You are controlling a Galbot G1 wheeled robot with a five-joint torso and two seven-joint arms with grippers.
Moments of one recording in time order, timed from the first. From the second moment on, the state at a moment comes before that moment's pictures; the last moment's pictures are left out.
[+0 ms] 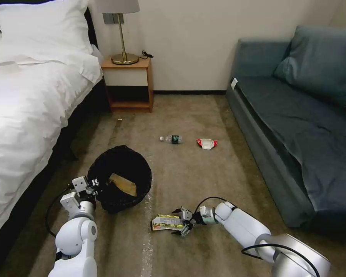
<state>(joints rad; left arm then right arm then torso) 1.29 -1.56 -0.76 -1.89 -0.28 0.36 -0.08 -0.50 1.37 -0.43 0.42 0.09 0.56 -0.82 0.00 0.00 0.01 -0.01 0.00</state>
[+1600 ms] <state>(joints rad) 1.30 -1.57 -0.75 -1.91 -0.27 0.35 -0.08 -0.53 1.38 -0.40 0.34 0.08 0.52 -0.73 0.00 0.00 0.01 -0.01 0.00</state>
